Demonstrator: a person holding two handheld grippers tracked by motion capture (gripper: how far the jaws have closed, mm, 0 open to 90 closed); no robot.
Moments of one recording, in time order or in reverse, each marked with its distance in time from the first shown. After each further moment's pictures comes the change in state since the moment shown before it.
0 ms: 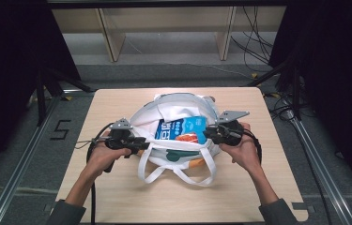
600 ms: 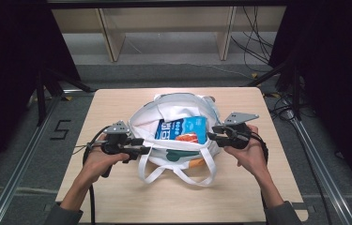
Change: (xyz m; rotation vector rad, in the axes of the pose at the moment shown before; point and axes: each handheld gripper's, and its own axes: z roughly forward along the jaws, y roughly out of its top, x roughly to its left) left arm -0.019 0.000 -0.019 -0.047 -0.033 -0.007; right arm 0.001 -0.007 -0.020 -0.034 -0.016 0.013
